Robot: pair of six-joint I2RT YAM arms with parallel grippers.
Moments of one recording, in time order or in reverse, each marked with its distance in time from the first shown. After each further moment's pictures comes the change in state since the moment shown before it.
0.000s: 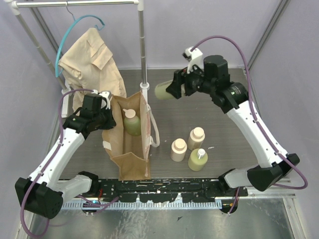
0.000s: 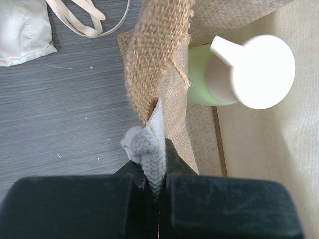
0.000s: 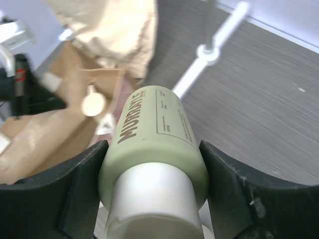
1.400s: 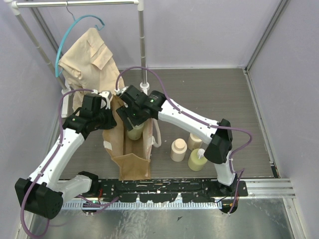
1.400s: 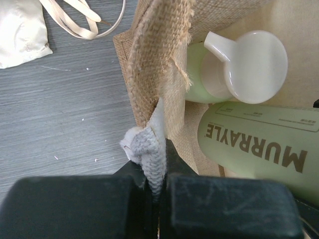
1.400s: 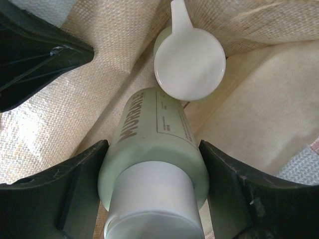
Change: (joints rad) left arm 0.001 -0.003 0.000 0.004 0.021 0.000; right arm 0.505 0.603 0.380 -0.333 0.399 0.199
